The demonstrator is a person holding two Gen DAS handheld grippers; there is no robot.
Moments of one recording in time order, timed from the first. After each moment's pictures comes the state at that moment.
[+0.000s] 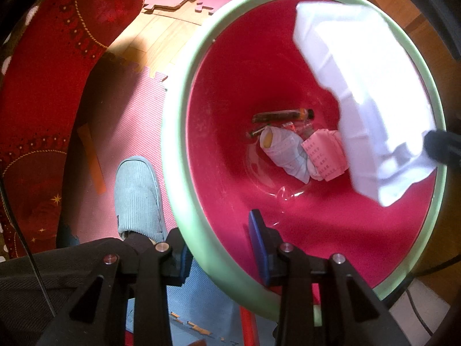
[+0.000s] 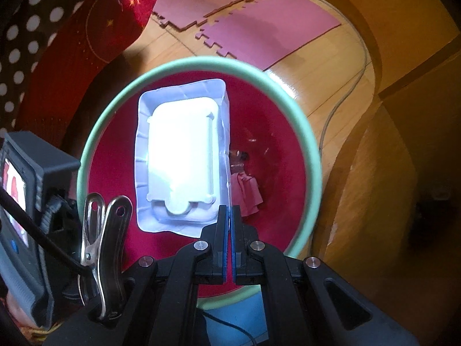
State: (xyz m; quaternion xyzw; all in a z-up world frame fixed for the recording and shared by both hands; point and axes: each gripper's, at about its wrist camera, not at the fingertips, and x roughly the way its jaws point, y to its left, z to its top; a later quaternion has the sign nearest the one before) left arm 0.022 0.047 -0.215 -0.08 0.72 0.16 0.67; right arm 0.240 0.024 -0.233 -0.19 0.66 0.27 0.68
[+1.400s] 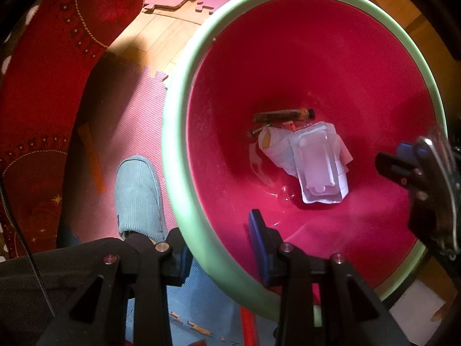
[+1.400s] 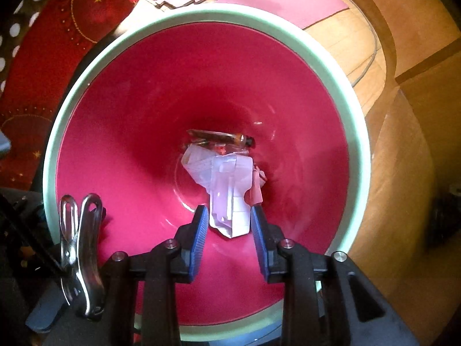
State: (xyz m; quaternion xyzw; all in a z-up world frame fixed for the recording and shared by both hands) left arm 0.022 0.047 -0.213 -0.08 0.72 0.16 0.67; right arm 0.231 0.033 -0.283 -0.19 0.68 0.26 0.66
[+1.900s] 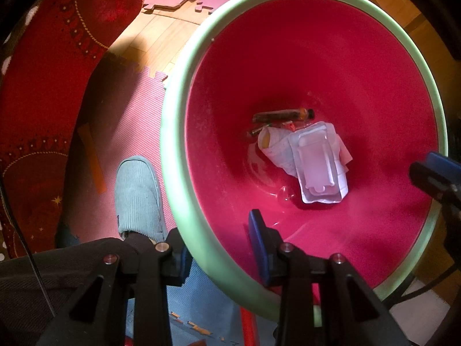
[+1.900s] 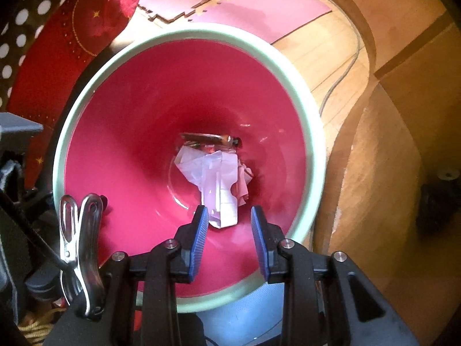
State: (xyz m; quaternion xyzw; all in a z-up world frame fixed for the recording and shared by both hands) left arm 0.021 0.047 -0.212 -0.08 0.72 0.16 0.67; right arm 0.227 0.008 -0.253 -0.18 0.66 0.25 0.68
